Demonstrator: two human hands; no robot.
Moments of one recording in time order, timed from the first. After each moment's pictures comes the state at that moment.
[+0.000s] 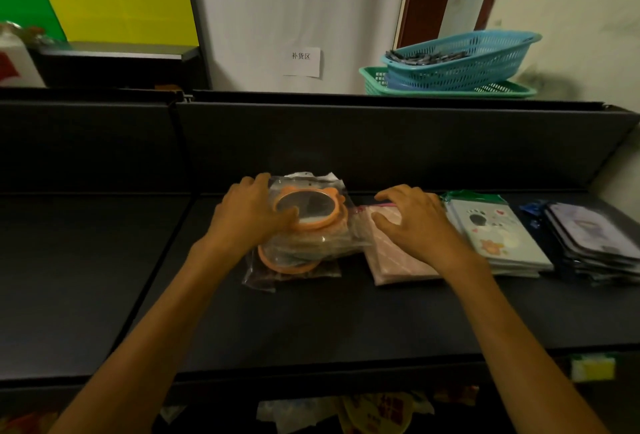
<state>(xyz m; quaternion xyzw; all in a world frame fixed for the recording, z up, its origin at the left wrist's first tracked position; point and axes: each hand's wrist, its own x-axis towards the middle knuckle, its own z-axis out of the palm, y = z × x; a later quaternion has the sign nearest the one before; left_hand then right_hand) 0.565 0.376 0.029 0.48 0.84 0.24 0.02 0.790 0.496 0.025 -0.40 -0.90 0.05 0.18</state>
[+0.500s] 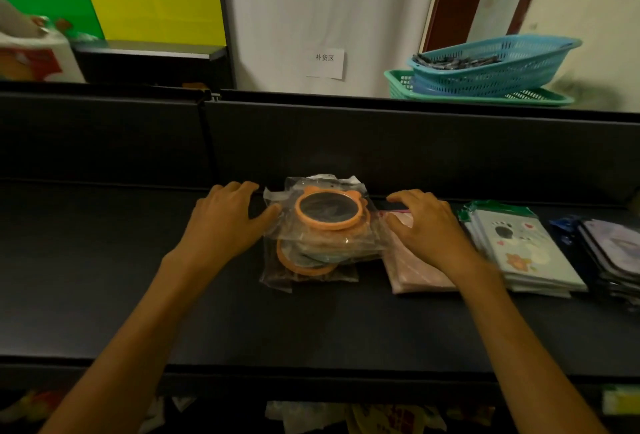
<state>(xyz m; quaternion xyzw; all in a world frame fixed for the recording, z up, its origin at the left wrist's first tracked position) 0.540 0.332 0.034 0.48 0.86 0.20 -0.03 0.775 0.499 0.021 -0.41 -0.89 0.11 0.19</state>
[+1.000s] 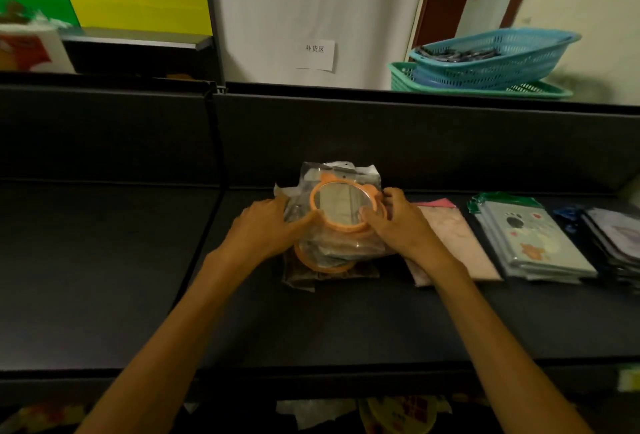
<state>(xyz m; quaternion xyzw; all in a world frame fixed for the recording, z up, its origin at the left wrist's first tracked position) 0.529 0.354 0.006 0.48 0.83 0.22 0.15 0.719 0.475 0.005 -0.46 -0.79 0.34 0.21</state>
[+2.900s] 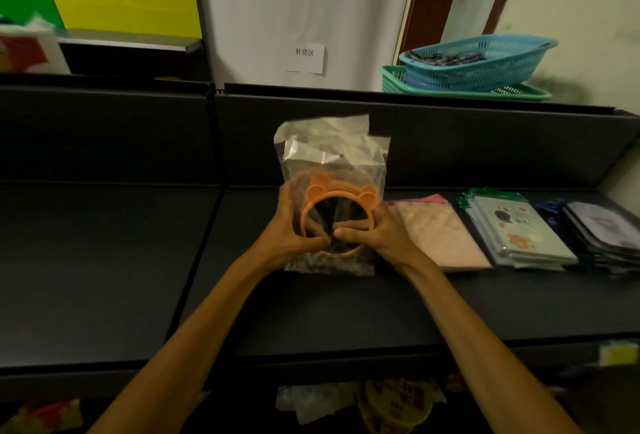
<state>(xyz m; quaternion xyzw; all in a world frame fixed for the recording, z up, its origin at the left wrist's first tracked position) 0.540 0.353 -0.022 0.53 0.60 0.51 0.31 0.712 0.458 -0.016 -0.27 -0.76 0.54 0.23</state>
